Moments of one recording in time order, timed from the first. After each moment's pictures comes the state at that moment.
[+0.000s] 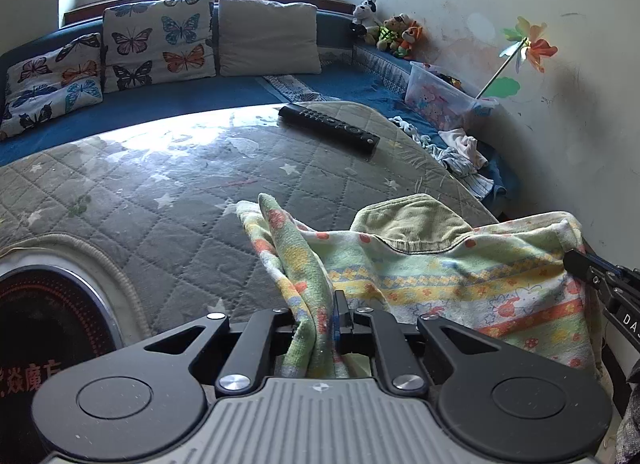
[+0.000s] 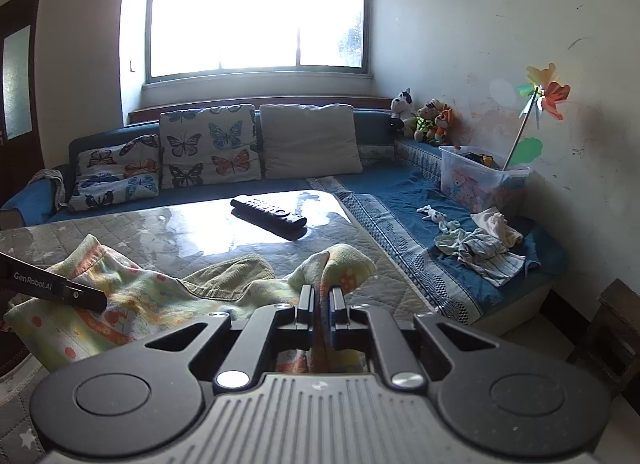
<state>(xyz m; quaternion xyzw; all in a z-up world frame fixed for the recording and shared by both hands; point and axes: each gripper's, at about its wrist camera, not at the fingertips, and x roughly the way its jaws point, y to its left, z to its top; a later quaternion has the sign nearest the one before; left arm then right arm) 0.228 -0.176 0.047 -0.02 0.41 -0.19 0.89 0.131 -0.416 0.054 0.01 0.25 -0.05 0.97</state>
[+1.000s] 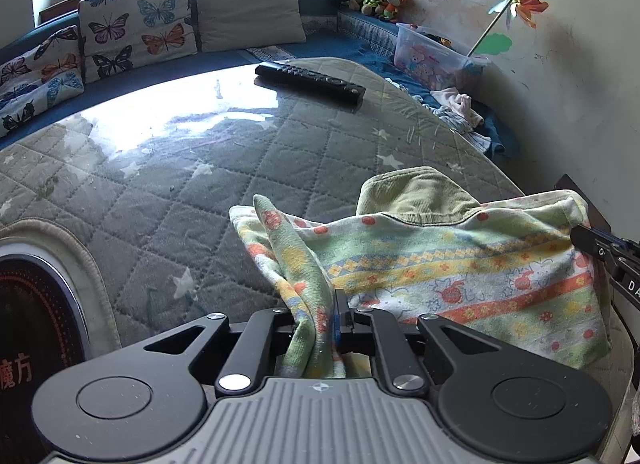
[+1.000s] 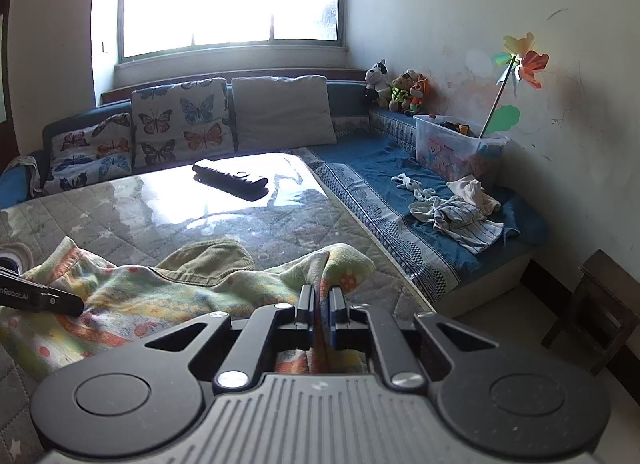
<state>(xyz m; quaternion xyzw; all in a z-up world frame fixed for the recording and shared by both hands) 0.235 -0.195 0.012 0.02 0.44 -0.21 0.87 0.130 -0.436 0.028 0.01 0.29 -0.08 0.95</state>
